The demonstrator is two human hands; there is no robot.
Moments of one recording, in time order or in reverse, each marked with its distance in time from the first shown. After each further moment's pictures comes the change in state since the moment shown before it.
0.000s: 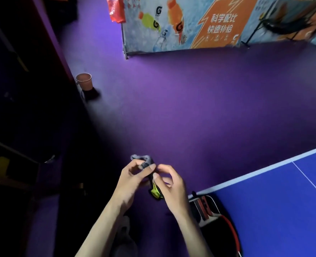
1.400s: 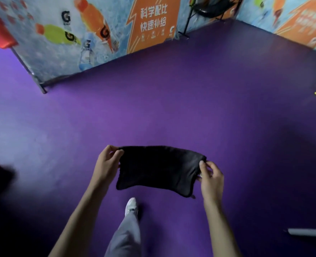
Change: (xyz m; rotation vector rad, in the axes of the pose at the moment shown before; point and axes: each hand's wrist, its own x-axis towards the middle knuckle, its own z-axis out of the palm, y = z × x) left_hand 0.838 0.237 0.214 0.471 -0.071 0.058; right_hand 0.763 0.014 -0.251 -0.077 0.905 0.215
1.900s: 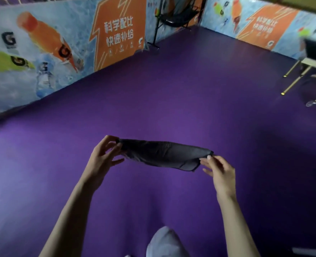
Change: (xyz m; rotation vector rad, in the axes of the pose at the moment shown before) left_hand 0.321 0.147 0.093 -0.129 -0.424 0.138; right_hand 0.281 -0.113 0.100 0.132 0.037 0.011
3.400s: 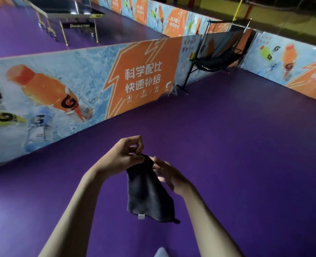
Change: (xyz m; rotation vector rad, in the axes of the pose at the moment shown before) left_hand 0.921 0.216 0.056 0.411 -0.224 0.290; right_hand 0.867 -0.177 0.541 -0.105 -1.171 0.213
